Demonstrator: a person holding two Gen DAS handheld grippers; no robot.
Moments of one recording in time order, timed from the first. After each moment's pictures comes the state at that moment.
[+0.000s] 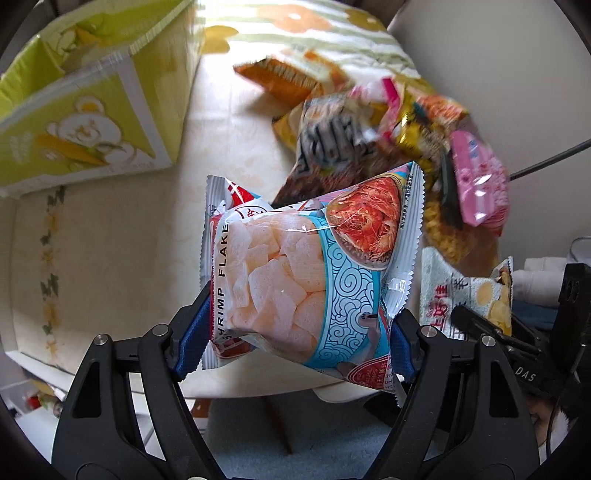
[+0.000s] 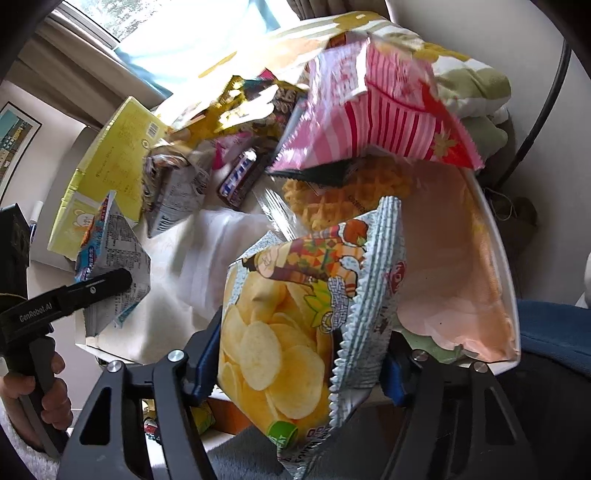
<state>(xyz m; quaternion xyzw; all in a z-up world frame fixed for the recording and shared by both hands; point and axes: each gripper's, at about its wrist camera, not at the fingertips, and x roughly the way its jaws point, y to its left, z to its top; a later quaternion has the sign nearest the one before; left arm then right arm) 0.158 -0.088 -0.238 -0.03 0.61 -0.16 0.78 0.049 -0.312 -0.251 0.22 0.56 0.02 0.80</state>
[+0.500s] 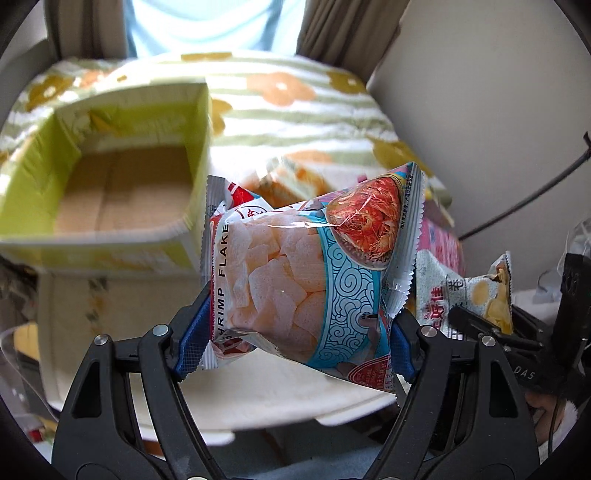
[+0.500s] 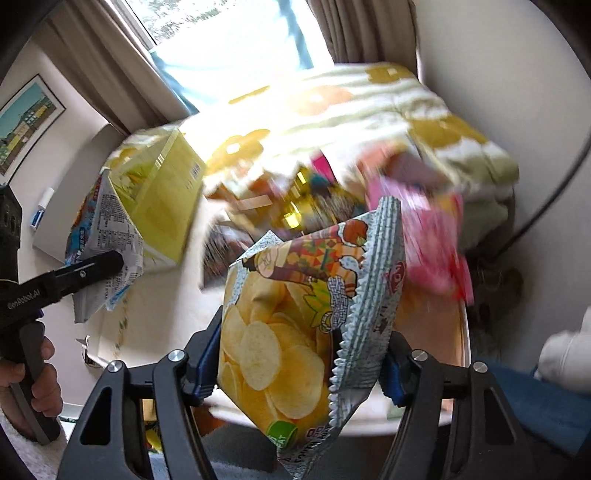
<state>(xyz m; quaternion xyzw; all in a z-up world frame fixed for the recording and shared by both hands) 0.195 -0.058 -0.134 -0.04 0.51 -0.18 0.84 0.094 -0.284 -0.149 0.14 0.49 0.03 0.86</state>
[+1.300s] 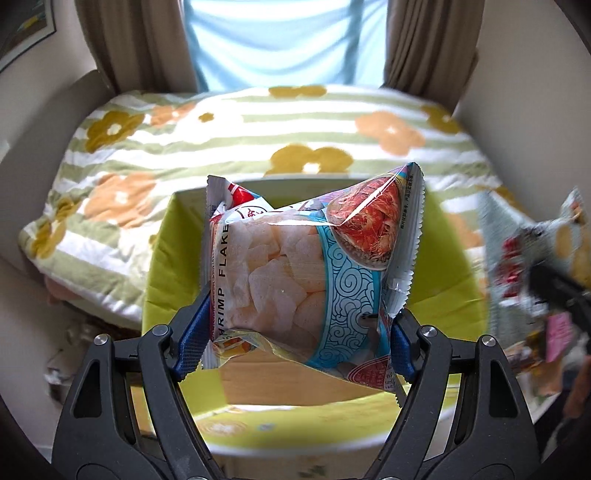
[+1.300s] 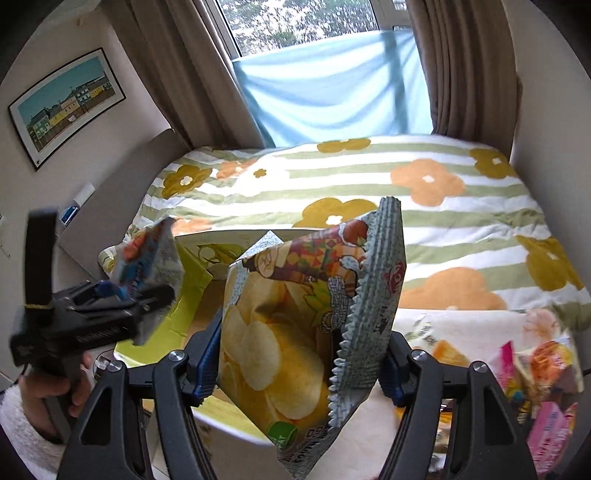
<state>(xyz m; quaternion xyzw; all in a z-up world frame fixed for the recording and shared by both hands) 0.382 0.136 -0.132 0.04 0.49 -0.06 0.87 0.300 -0.087 -0.107 0.10 0.43 0.12 0.89</state>
